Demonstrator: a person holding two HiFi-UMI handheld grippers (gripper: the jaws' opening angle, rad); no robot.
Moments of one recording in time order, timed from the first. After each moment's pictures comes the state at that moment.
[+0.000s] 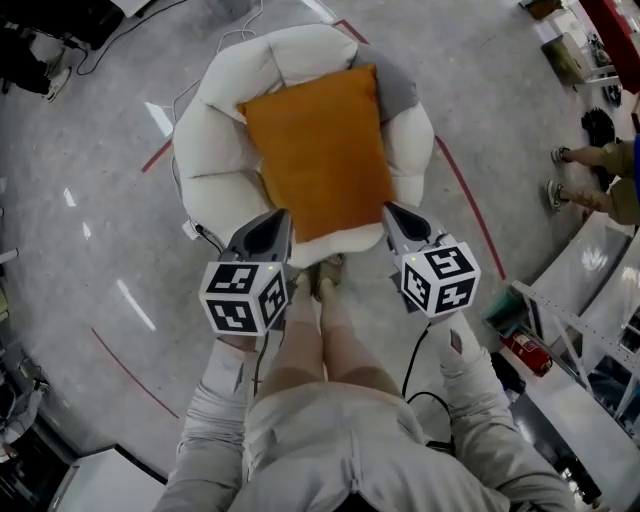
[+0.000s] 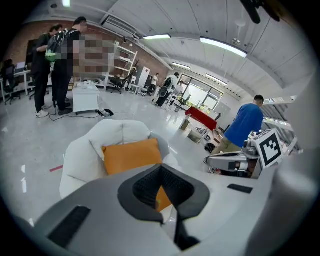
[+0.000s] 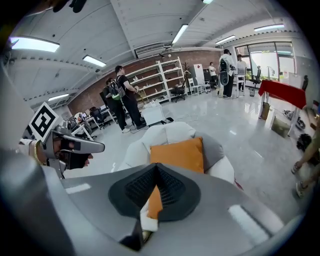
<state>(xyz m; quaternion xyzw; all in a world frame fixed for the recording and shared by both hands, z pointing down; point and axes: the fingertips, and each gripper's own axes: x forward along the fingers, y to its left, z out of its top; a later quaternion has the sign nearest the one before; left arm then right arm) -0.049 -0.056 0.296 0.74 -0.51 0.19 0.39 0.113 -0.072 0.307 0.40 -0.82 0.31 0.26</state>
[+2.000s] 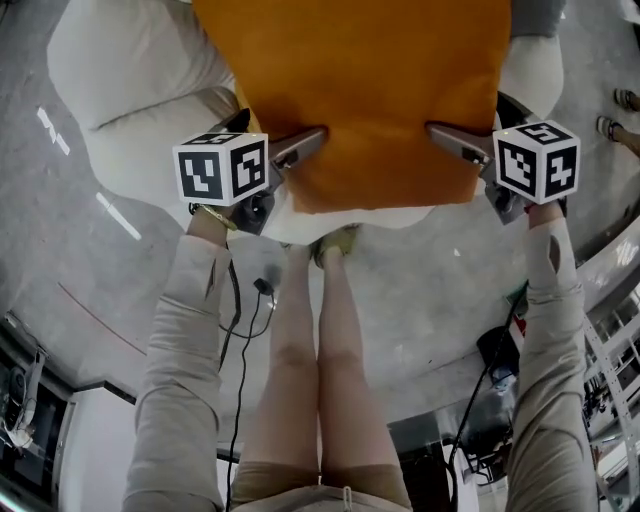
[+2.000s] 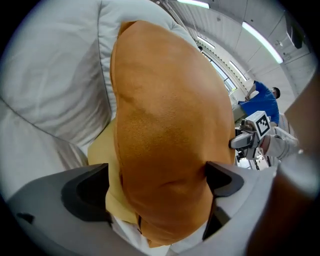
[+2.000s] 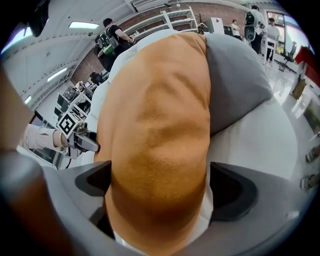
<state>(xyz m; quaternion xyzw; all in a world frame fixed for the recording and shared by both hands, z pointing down) -0.080 -0.110 0.749 0.69 -0.41 0.24 0.55 0.147 -0.179 0.701 0.25 -0.77 0.39 0.43</state>
